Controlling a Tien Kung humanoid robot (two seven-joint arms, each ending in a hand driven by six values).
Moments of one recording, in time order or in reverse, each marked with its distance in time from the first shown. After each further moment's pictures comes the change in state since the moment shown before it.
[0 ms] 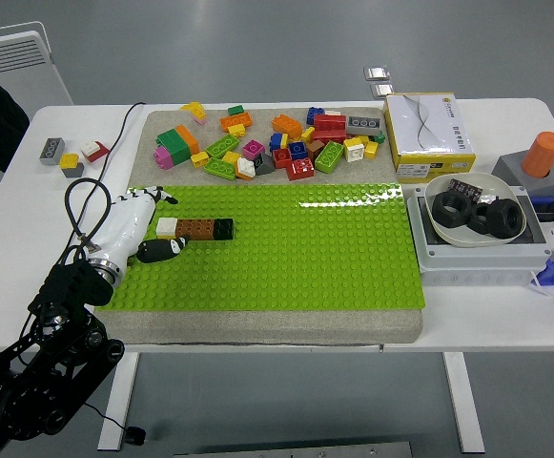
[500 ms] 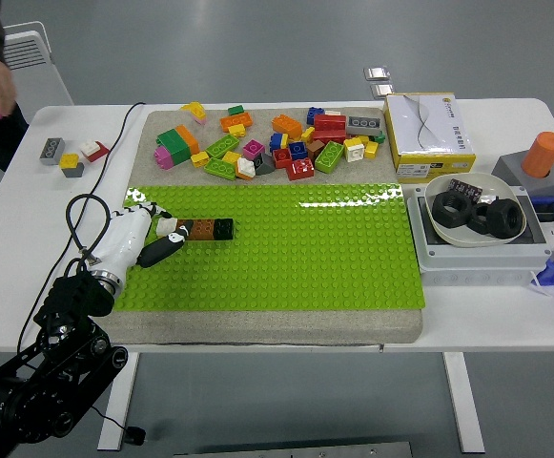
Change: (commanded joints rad) left arm 0.008 -0.018 -0.013 0.075 0.005 0.022 0.003; right arm 0.001 0.000 -0.006 0.000 0.008 -0.001 0.000
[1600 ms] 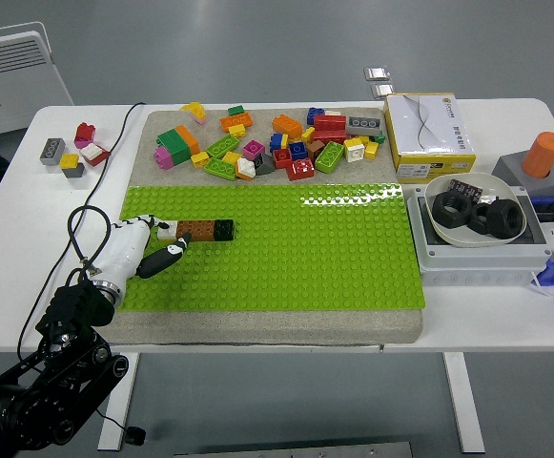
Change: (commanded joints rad) left arm 0.017 -0.003 0.022 0.024 -0.004 -0.012 0.019; right arm -0.004 0.000 -0.011 0.000 0.008 -0.001 -0.001
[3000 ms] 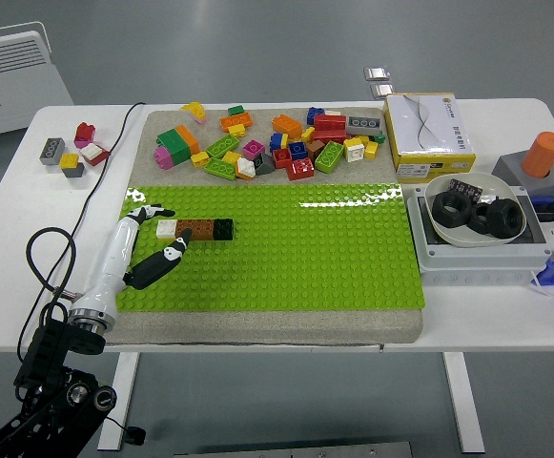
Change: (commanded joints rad) left arm 0.250 -0.005 -0.116 -0.324 -0.282 0.180 -0.289; right arm -0.003 0.003 -0.275 0.000 0.265 -0.032 0.001
